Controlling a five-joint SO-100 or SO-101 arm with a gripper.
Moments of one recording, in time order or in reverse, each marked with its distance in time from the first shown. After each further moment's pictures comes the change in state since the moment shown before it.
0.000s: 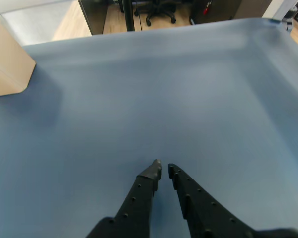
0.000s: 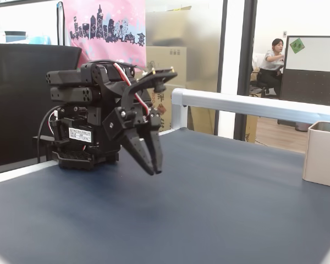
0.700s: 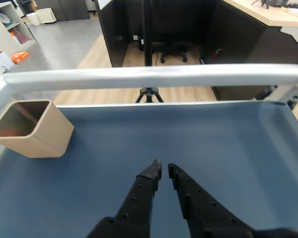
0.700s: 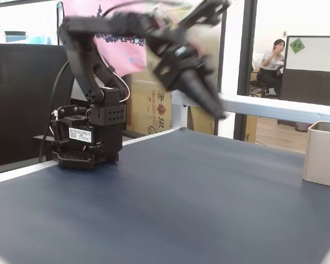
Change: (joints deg) arm -6.3 -50.3 -41.0 -23.1 2.0
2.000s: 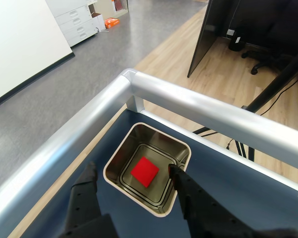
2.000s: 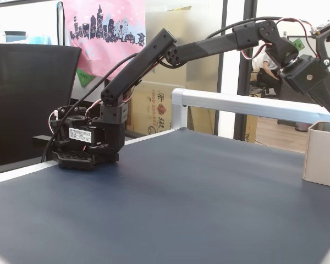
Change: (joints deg) arm -32.0 -89.5 -110.1 25.4 0.4
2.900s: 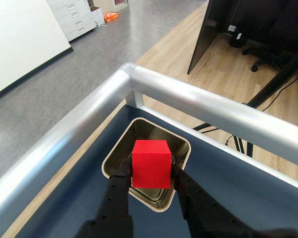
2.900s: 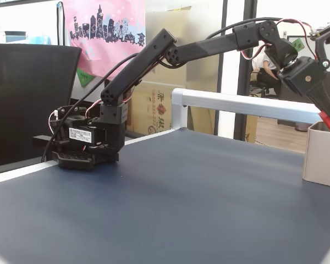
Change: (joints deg) arm 0.0 0.0 0.0 2.0 -0.5
